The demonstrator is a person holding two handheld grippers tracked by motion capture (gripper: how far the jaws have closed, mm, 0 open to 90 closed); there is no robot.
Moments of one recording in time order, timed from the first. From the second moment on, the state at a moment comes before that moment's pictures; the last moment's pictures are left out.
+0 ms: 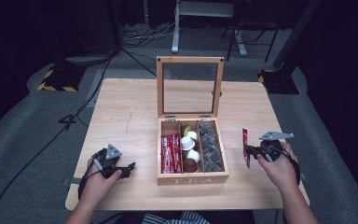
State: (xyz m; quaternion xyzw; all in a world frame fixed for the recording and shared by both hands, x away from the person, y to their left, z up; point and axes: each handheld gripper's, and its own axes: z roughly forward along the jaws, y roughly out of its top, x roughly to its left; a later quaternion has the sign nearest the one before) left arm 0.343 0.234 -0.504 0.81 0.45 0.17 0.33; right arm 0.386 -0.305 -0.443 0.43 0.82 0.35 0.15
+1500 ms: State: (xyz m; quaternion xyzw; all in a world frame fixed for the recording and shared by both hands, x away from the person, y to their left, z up) left arm 0.343 0.234 -0.504 0.81 0.45 0.17 0.33; right arm 0.388 -0.311 -0.450 0.49 0.76 0.41 0.15
